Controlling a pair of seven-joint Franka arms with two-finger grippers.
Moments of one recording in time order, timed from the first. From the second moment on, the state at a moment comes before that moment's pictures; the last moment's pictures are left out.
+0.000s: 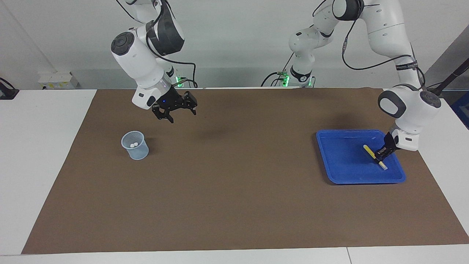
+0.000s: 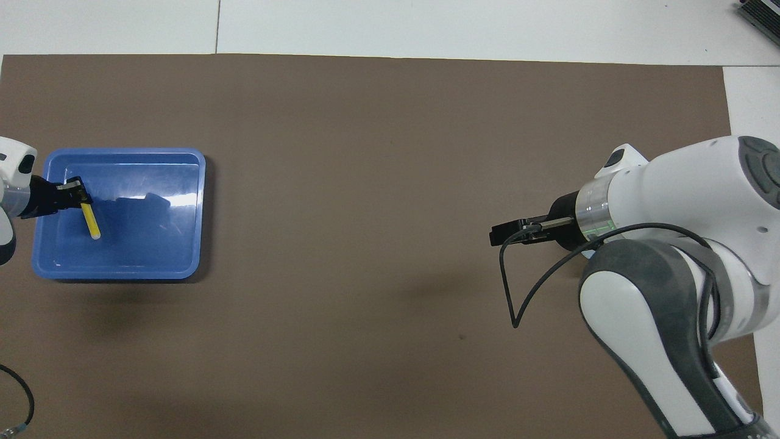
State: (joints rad) left arm 0.32 0.36 -0.05 -1.93 -0.08 2.39 -0.07; right arm -0.03 -0.04 0.26 -1.98 0.37 1.95 0.01
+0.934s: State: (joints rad) left arm 0.19 0.17 -0.07 -1.81 -0.19 2.00 -0.61; right arm 0.08 -0.05 0.26 -2.07 0.75 2.19 0.30
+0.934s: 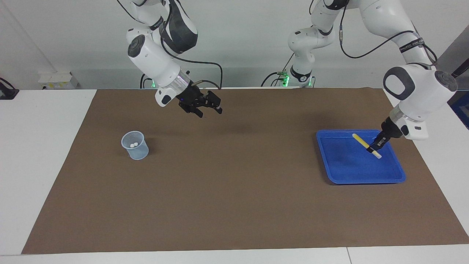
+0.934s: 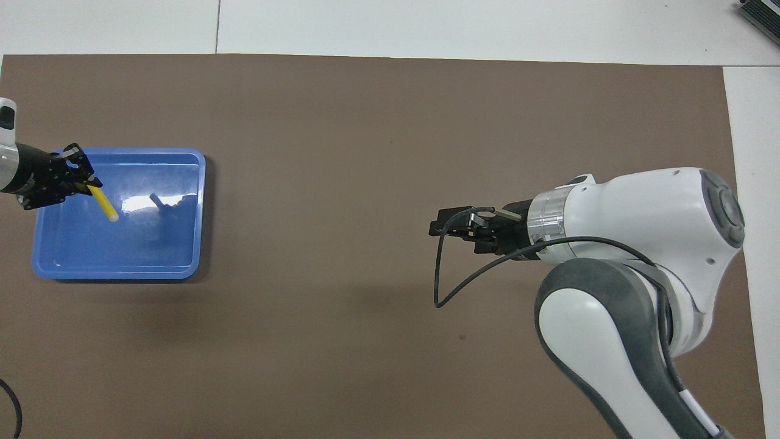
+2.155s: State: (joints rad) left arm -0.15 -0.08 -0.08 -1.89 -0.31 1.96 -1.66; right arm 0.21 -0.06 0.27 -2.18 1.09 2.48 0.30
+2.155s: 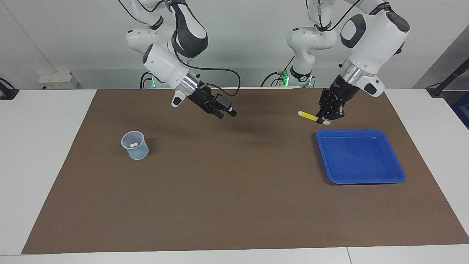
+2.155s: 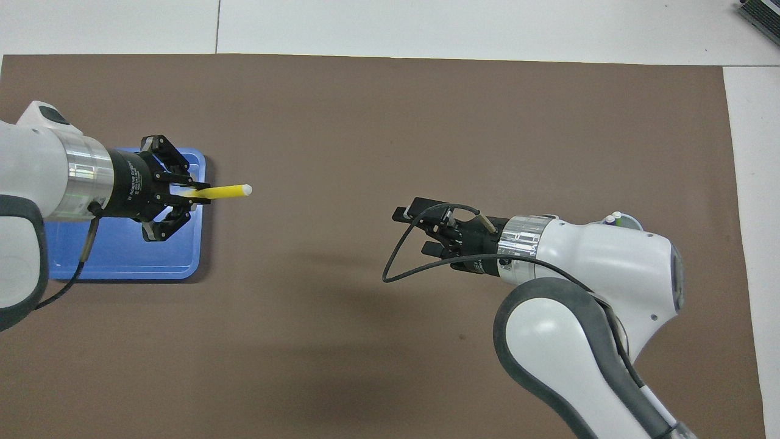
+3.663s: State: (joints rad) left arm -0.31 -0.24 -0.08 -2.05 -0.33 1.98 -1.88; right arm 0.43 -0.05 0.27 -2.03 1.11 2.66 0.58
